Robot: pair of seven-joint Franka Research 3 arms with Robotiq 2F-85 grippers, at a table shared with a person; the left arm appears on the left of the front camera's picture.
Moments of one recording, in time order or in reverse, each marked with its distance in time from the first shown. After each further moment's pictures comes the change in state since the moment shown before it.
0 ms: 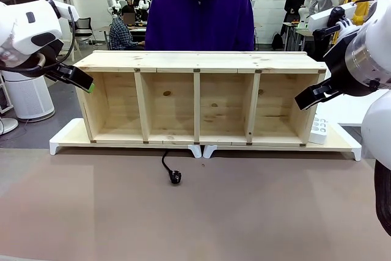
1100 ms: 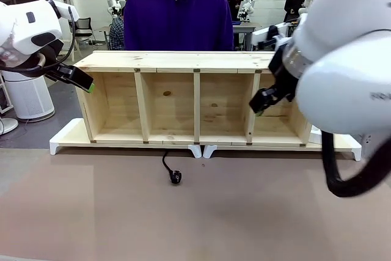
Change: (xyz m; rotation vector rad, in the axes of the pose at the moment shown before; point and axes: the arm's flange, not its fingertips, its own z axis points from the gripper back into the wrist) left arm 0.000 0.000 0.000 0.000 -0.001 0.000; right arm 0.061 0.060 -0.079 0.215 0.144 0.107
